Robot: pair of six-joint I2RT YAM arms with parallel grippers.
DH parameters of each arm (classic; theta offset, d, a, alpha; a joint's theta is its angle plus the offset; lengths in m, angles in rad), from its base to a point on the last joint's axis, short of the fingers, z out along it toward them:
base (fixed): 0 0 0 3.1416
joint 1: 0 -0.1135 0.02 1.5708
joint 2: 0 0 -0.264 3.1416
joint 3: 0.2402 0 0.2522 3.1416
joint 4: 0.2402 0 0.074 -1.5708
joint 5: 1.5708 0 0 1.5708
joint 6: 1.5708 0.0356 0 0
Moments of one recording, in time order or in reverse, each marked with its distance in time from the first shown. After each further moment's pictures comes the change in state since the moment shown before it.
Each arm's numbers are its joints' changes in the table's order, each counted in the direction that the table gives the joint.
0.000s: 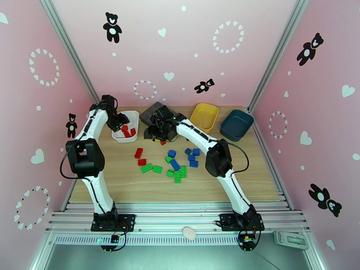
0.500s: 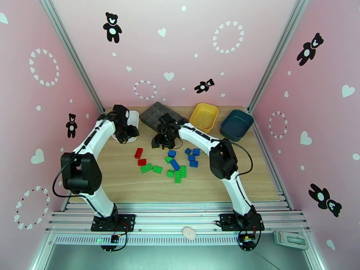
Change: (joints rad) left arm 0.206 -0.281 -0.379 -0.008 -0.071 0.076; right arm 0.000 -0.135 -0.274 0.040 0.127 -0.048
